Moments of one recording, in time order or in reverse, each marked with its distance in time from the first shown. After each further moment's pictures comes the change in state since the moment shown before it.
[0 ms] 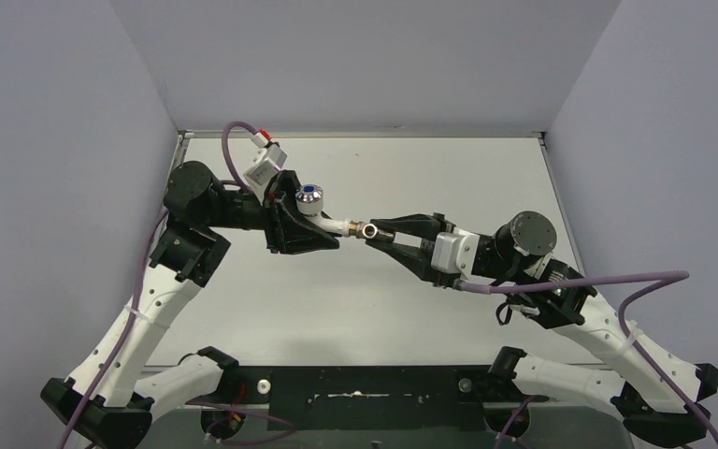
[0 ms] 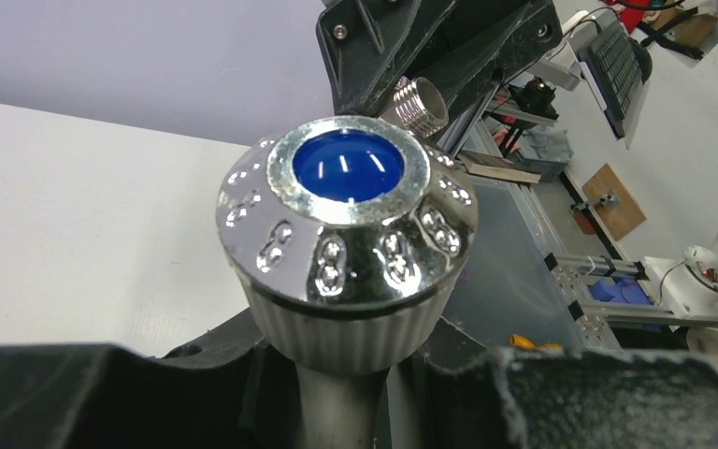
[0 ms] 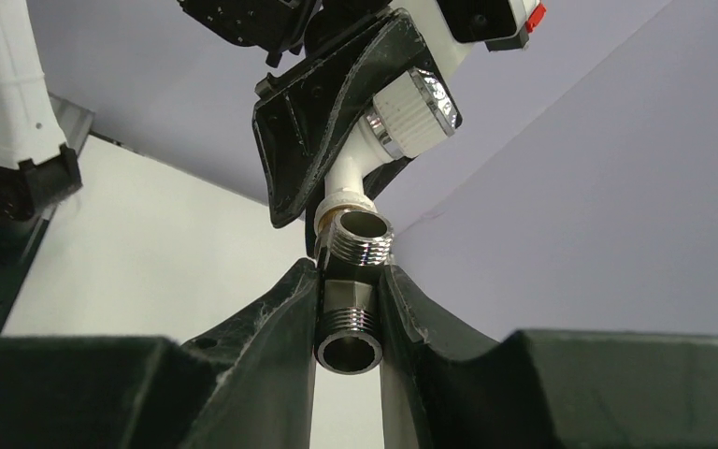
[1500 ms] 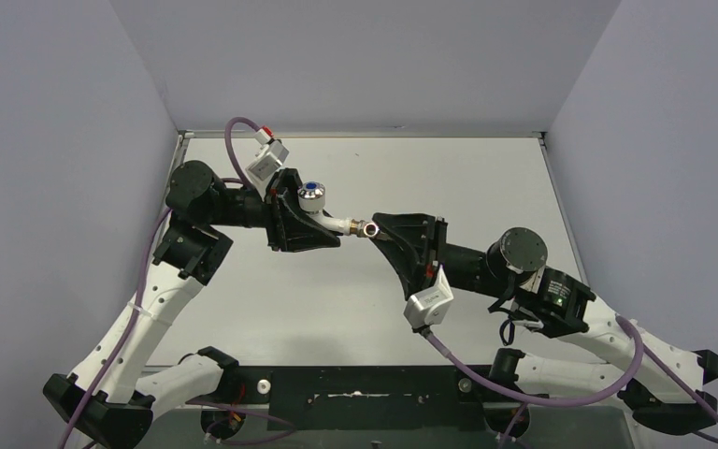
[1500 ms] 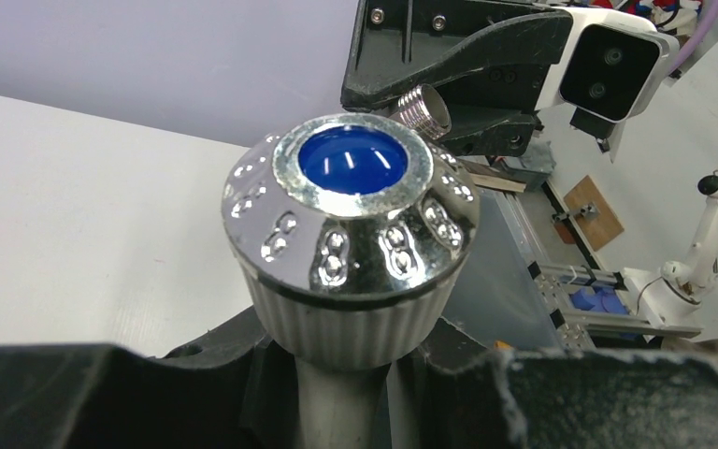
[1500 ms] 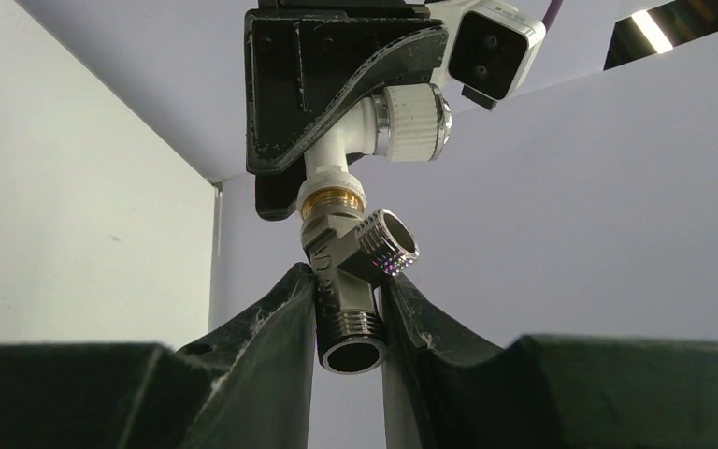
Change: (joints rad) left arm 0.000 0.014 -0.010 0.054 0.000 -0.074; right arm 0.146 -0.027 -0.026 -0.076 0.227 -0.682
